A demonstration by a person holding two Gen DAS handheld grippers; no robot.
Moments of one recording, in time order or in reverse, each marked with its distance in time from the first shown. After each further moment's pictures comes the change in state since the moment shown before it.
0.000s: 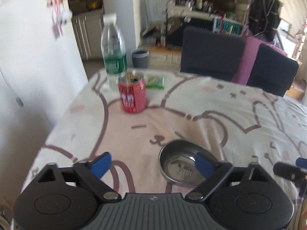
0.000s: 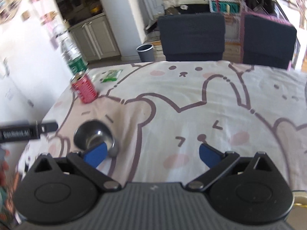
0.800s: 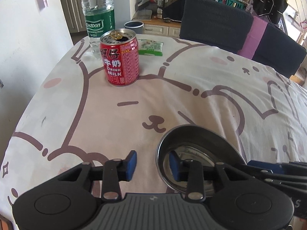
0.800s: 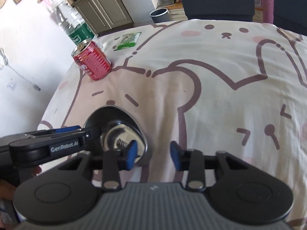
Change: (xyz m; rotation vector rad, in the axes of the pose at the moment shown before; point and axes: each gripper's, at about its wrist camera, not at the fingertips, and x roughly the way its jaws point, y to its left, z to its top) left arm 0.083 0.001 -0.003 -0.009 0.152 -0.040; right arm 0.111 0.052 0.012 0.004 0.245 0.103
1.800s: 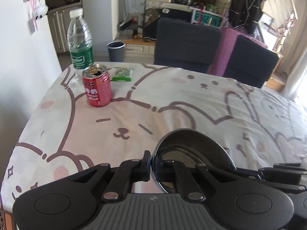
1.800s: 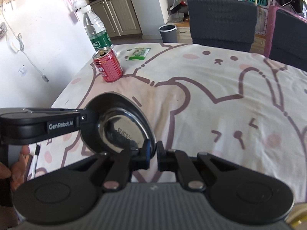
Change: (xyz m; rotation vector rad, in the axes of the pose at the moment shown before) left arm -0.097 -0.045 -0.020 0.066 -0.124 -0.101; right arm -0.087 0.002 -0.036 -0.143 -0.095 -0.036
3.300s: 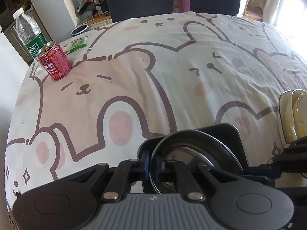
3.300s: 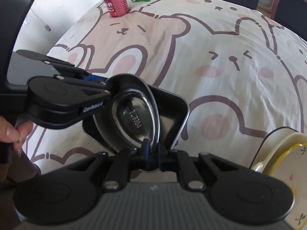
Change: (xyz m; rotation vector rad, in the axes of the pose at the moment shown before) left arm 0.016 -0.055 -0.072 0.324 0.229 -0.012; right arm -0.014 0.007 -0.090 -0.072 0.271 -0.034
